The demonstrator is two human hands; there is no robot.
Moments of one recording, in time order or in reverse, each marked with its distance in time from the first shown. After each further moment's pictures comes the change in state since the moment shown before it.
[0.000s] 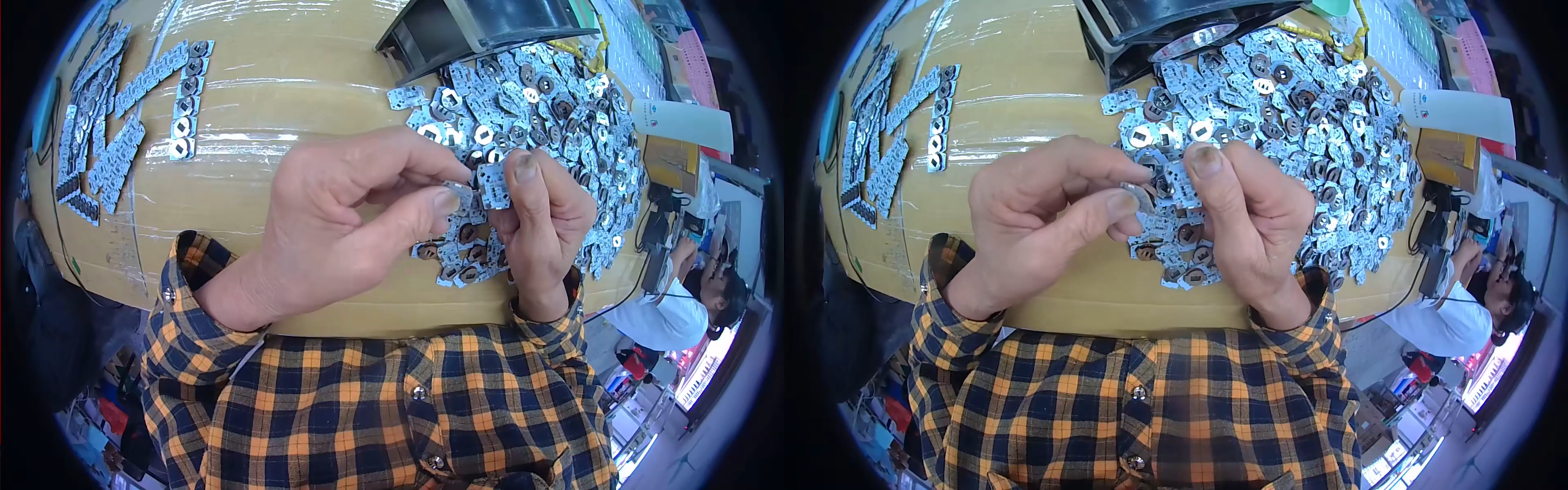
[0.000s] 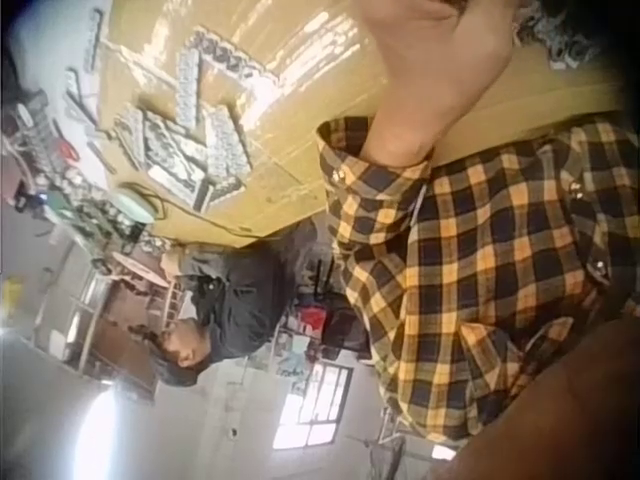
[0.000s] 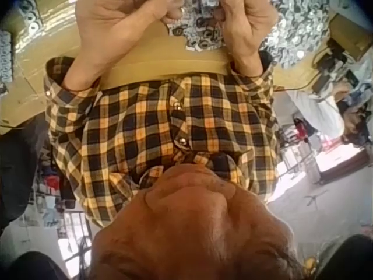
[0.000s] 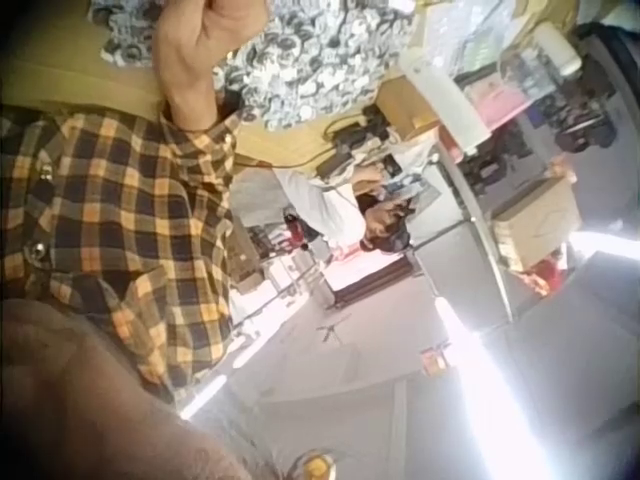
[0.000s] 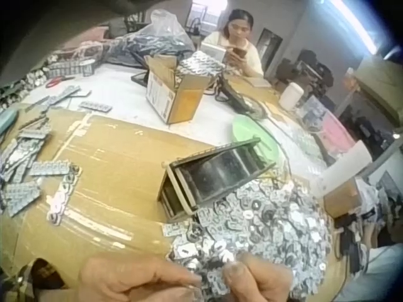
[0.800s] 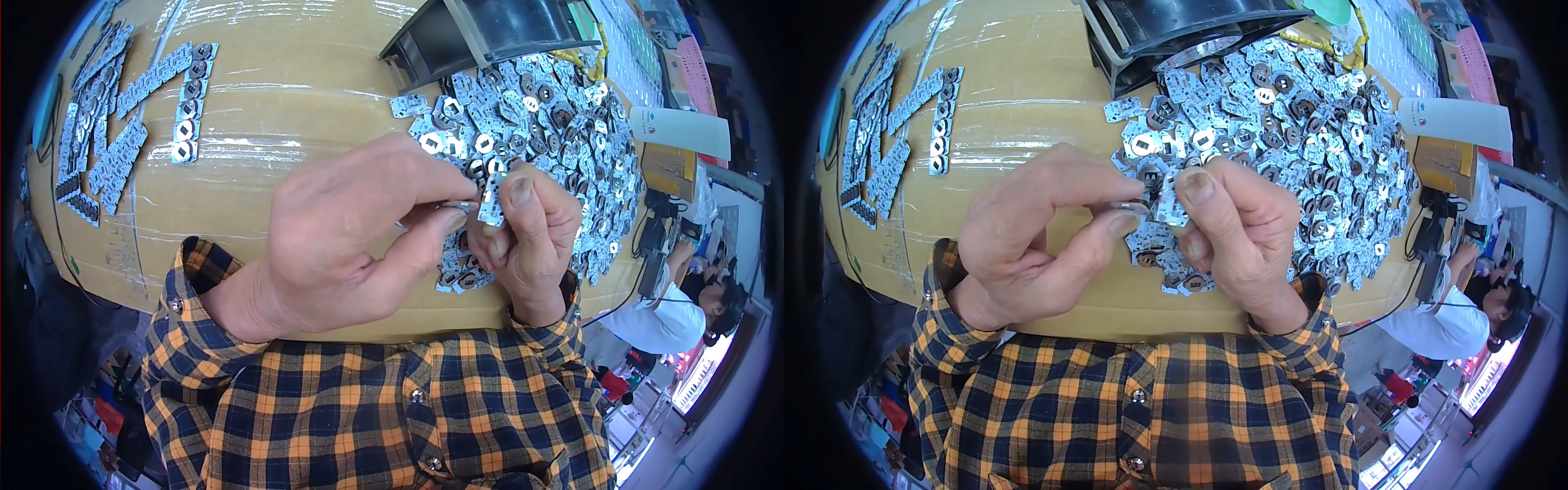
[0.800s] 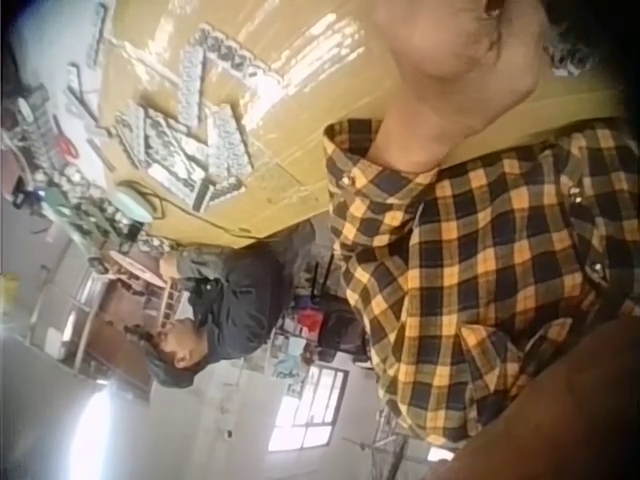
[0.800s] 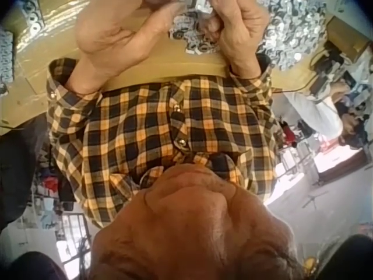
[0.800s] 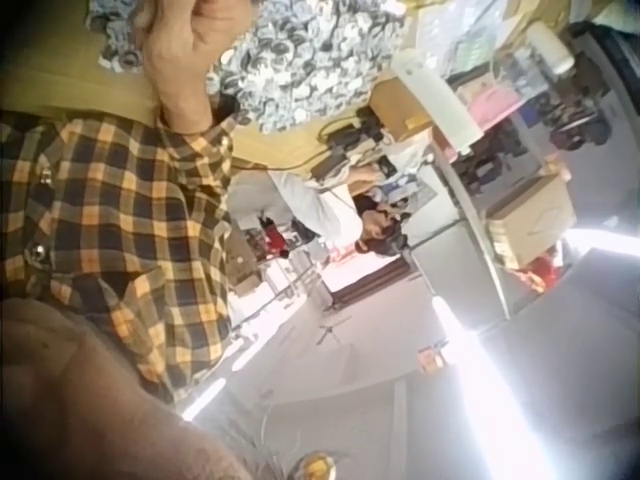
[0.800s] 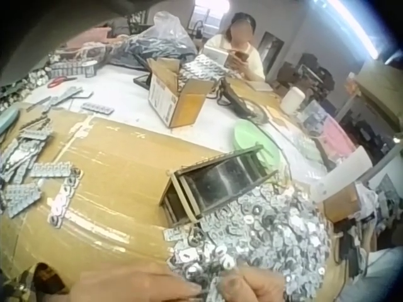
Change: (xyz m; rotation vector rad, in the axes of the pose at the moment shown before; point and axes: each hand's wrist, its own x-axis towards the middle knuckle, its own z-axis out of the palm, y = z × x) left_hand 0.005 -0.001 -0.001 0.295 0.154 0.447; right_hand -0.004 -0.008 0.004 0.277 -0.099 0.213
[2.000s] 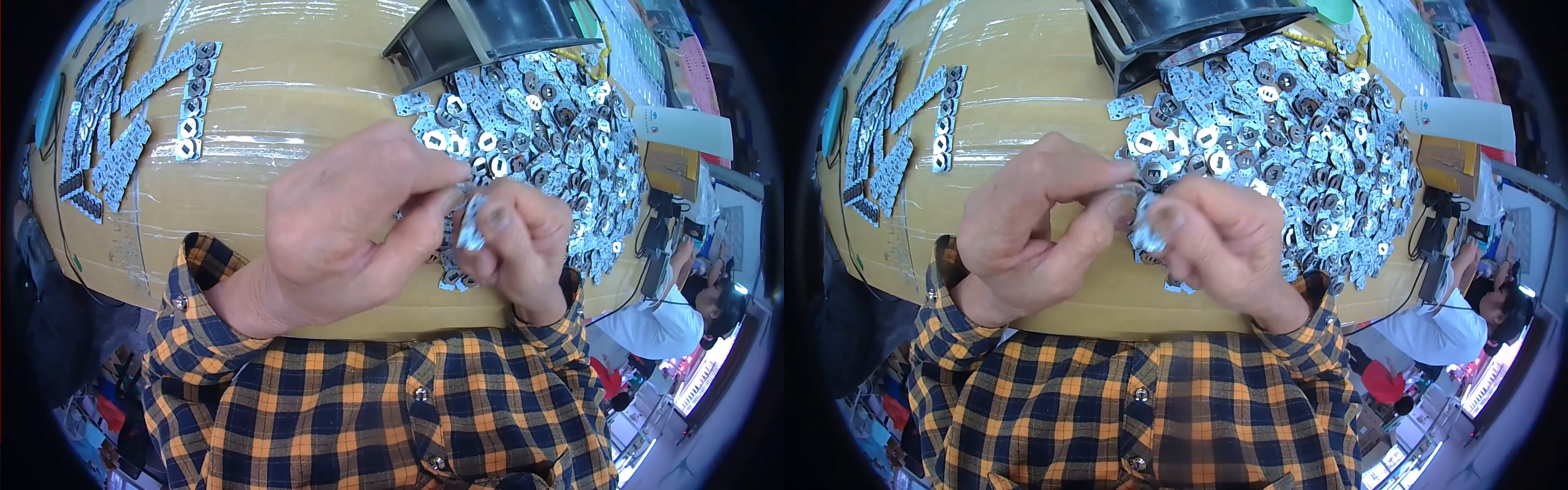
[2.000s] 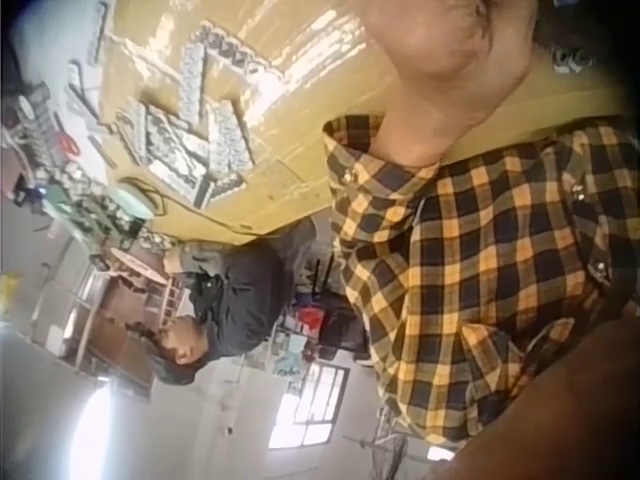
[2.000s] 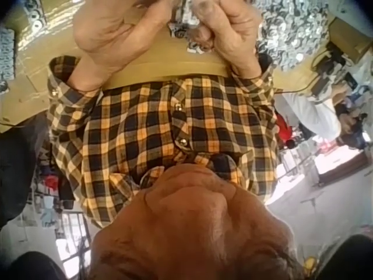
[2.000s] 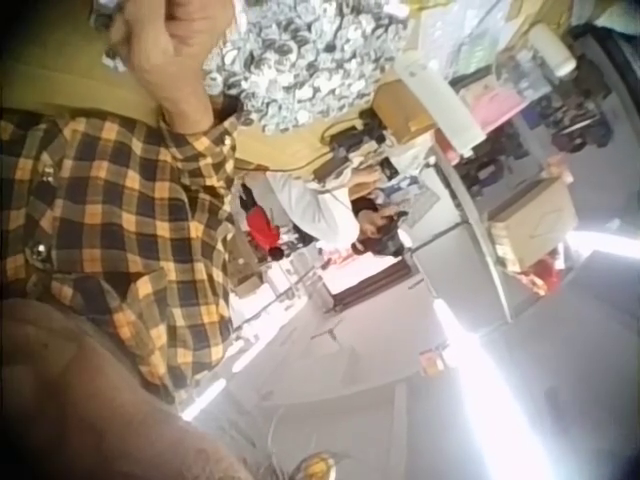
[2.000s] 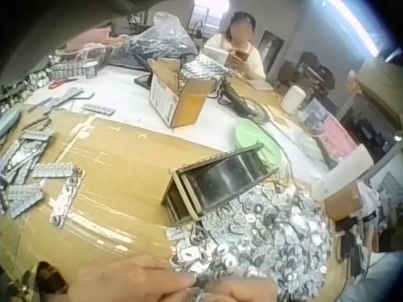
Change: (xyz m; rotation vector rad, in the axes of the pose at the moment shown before) left_hand 0.000 0.003 -0.007 0.060 -0.051 0.013; right_hand -0.002 0.000 -0.003 0.007 -0.237 0.013
